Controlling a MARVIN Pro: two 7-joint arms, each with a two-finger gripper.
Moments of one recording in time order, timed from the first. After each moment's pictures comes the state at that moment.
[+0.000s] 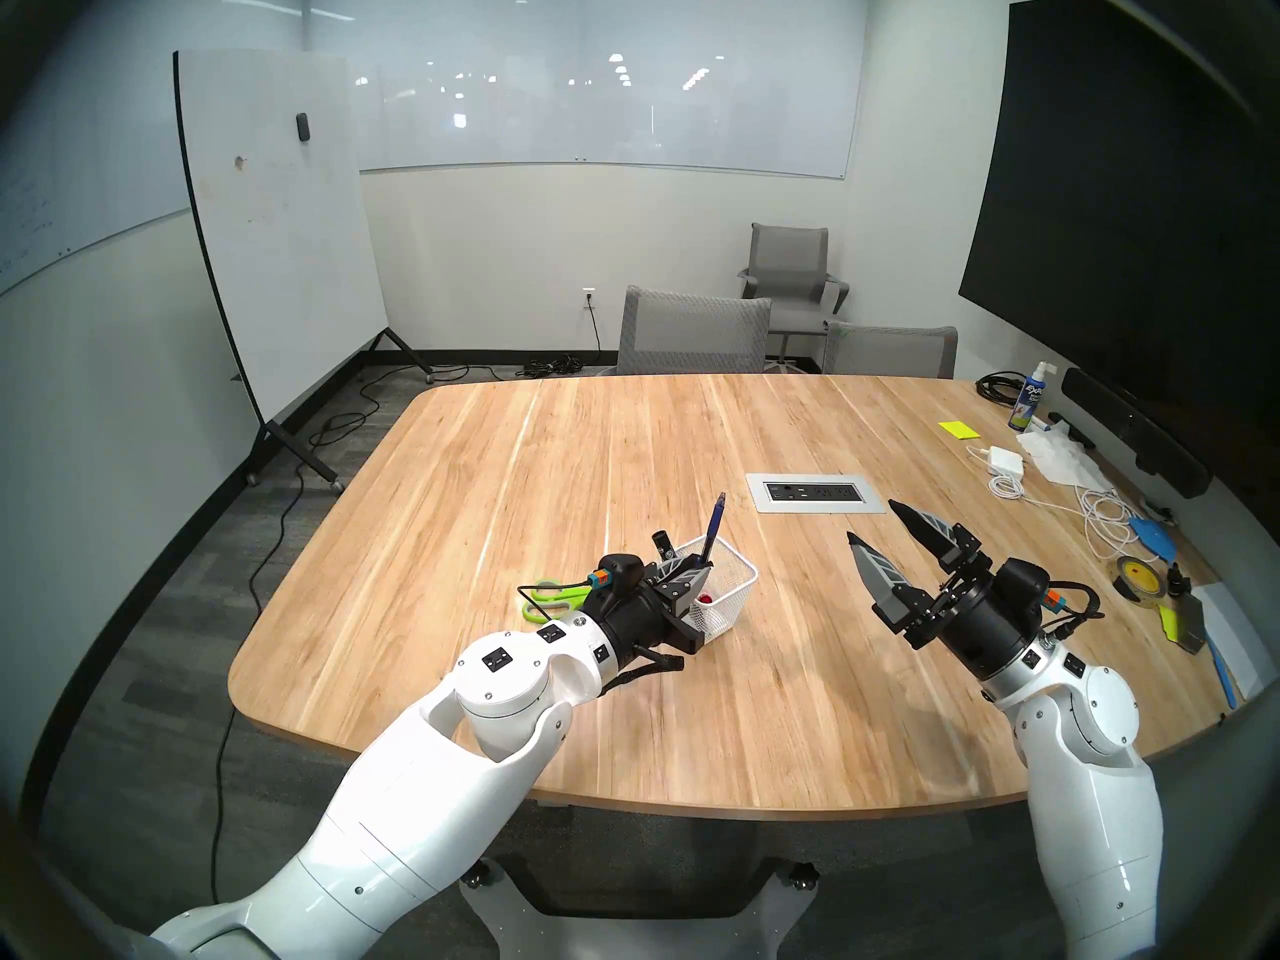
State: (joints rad) left arm 1.51 -1.24 -1.06 -1.69 -0.44 0.08 -0.26; right arm -1.86 -1.21 1.86 -1.83 0.62 -0.16 0.85
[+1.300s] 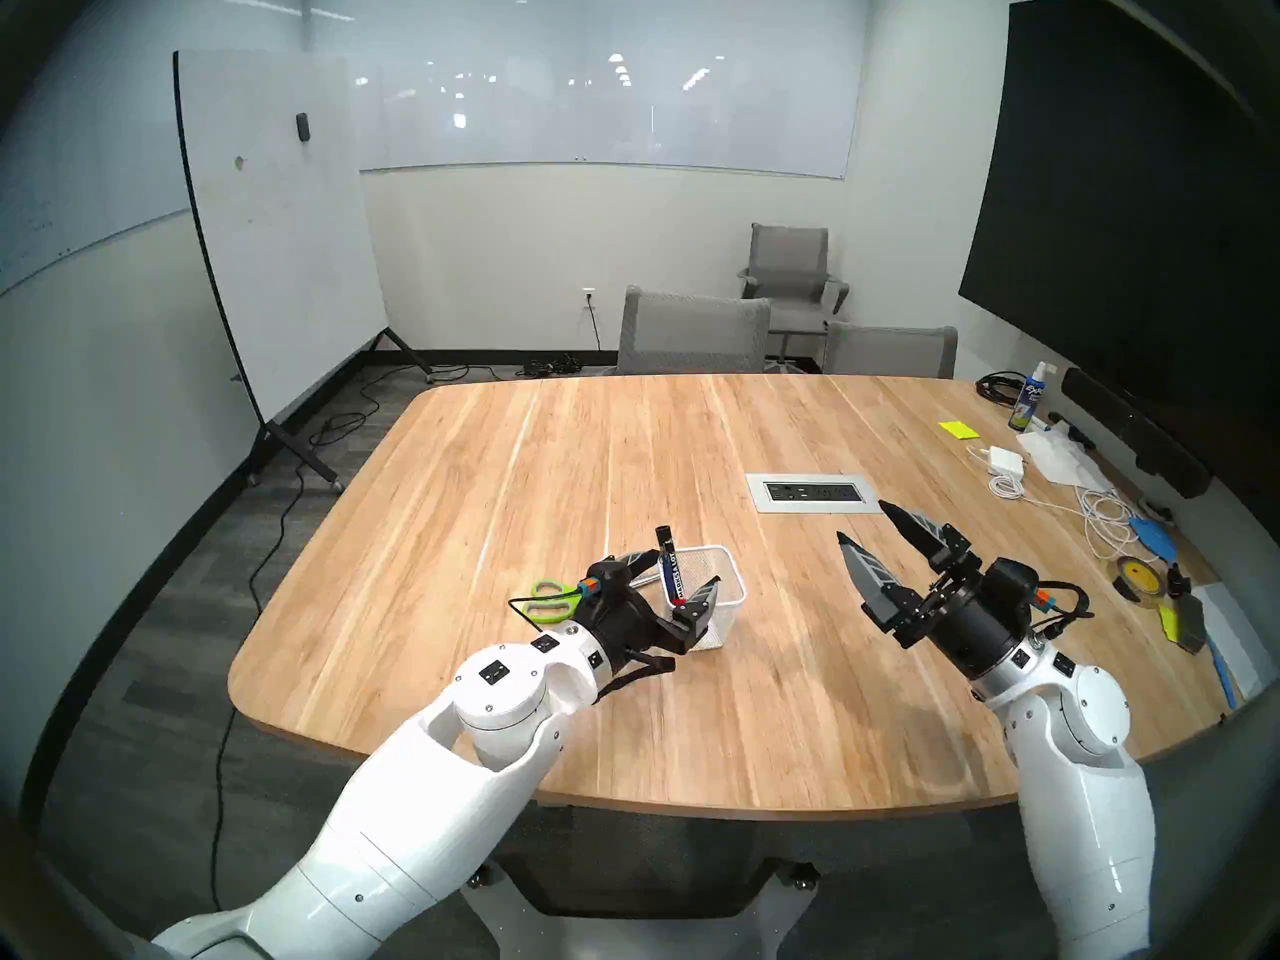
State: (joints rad) left arm 1.55 -1.23 -1.08 -1.72 -0.44 0.05 -0.18; right arm -1.85 -1.22 1.83 -1.82 0.60 -0.15 0.84
